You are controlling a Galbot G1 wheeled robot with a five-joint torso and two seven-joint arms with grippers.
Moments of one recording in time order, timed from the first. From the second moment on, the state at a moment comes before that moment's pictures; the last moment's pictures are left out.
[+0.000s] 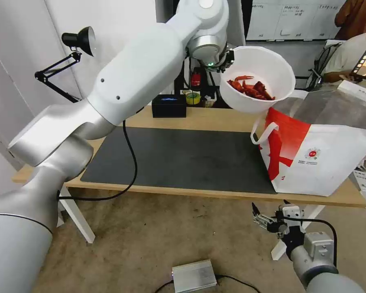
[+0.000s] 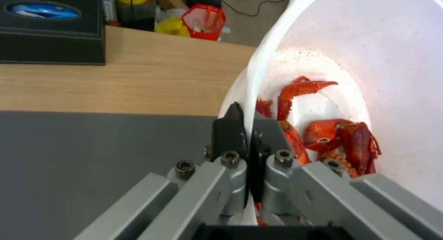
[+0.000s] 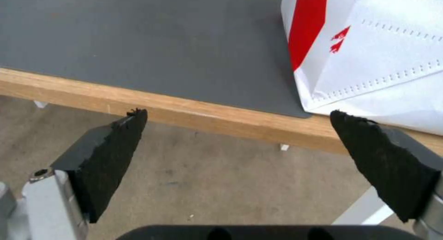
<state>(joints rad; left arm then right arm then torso) -0.45 -1.44 0.45 -1.26 -2.12 0.61 -1.19 -1.75 0.69 0.41 2.39 0.66 -0.25 0.66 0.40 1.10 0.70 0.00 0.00</state>
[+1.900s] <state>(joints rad) -0.51 -1.59 0.46 -1.16 -2.08 0.61 -1.10 -1.75 0.69 0.41 2.39 0.66 -0.25 0.66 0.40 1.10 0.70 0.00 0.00</state>
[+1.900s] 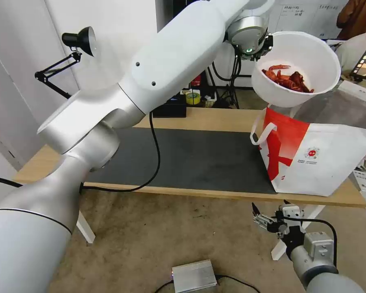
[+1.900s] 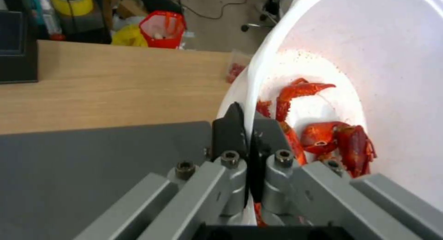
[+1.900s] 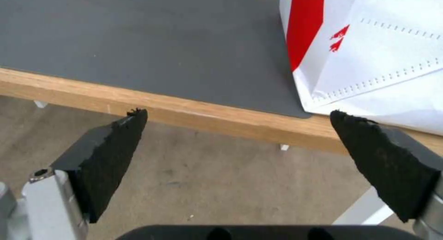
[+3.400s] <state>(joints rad) -0.47 -1.59 0.64 -1.11 -1.89 0.62 -0.89 -1.75 0.69 0.41 2.39 0.66 -0.25 0.66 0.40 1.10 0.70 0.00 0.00</state>
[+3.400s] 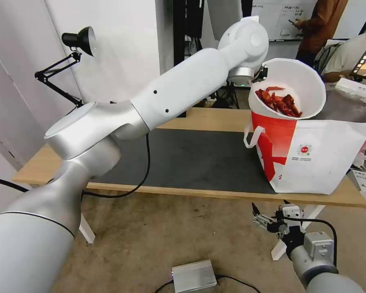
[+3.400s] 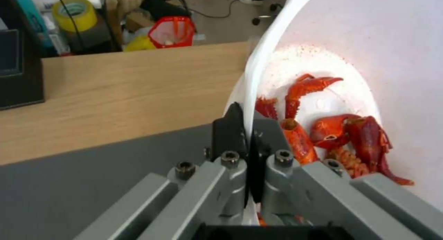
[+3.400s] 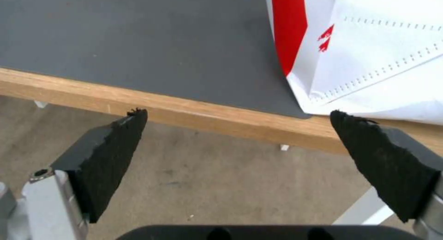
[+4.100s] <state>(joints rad) -0.49 -1.59 0.65 -1.11 -1.87 0.63 -0.89 -1.75 0.69 0.41 2.39 0.66 -0.25 0.66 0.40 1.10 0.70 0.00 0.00</state>
